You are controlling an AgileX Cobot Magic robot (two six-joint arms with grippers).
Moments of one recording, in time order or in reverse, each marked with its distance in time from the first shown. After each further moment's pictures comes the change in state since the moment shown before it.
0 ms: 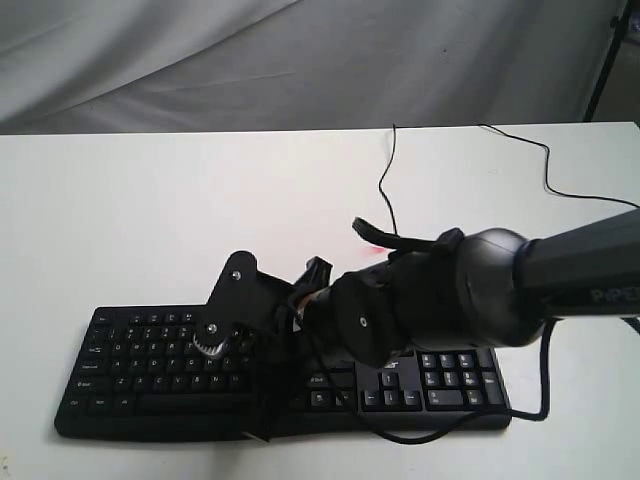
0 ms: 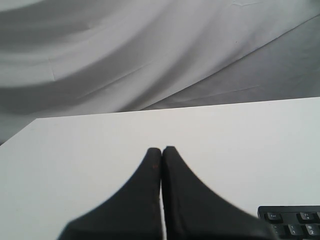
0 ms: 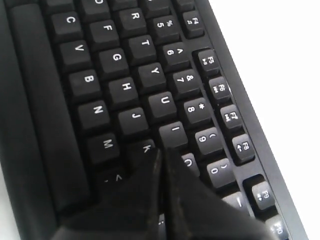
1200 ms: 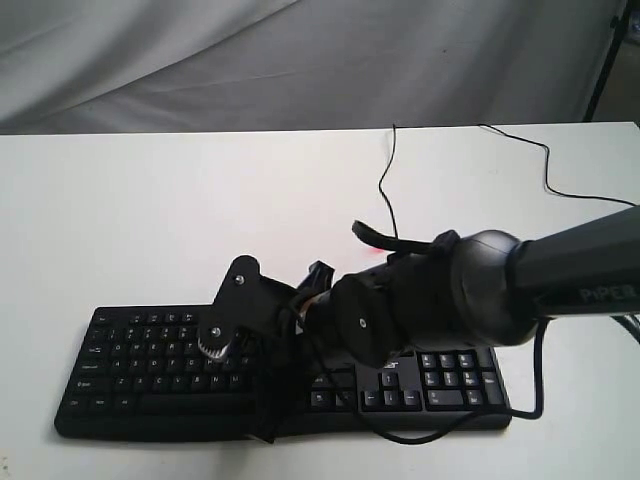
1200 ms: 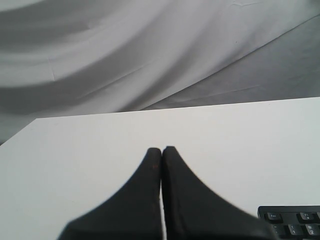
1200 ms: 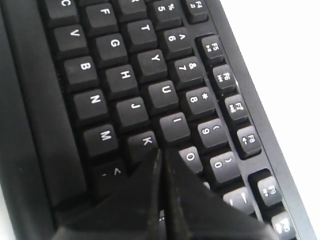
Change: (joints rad) left arm 0.000 0.000 0.000 0.000 0.000 0.000; right arm -0.008 0.022 0.000 -0.008 0.008 0.000
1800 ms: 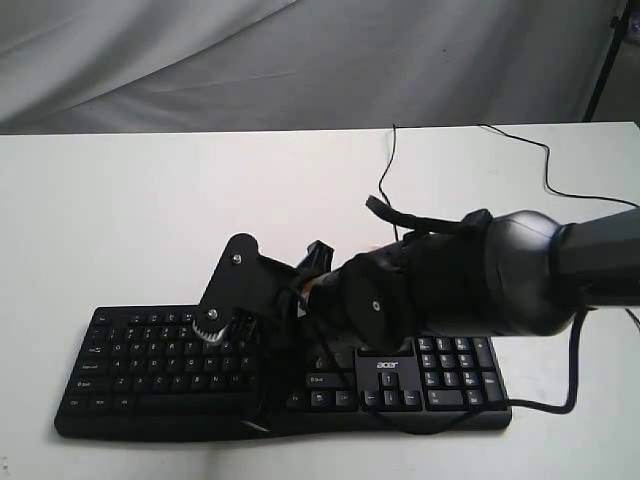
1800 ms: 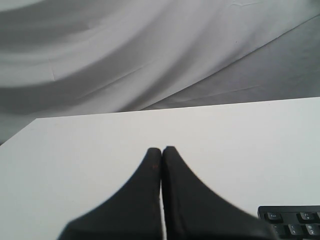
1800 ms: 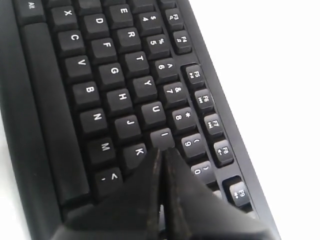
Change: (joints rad) left arm 0.000 0.000 0.000 0.000 0.000 0.000; right arm 0.000 -0.079 0.000 -0.015 0.026 0.000
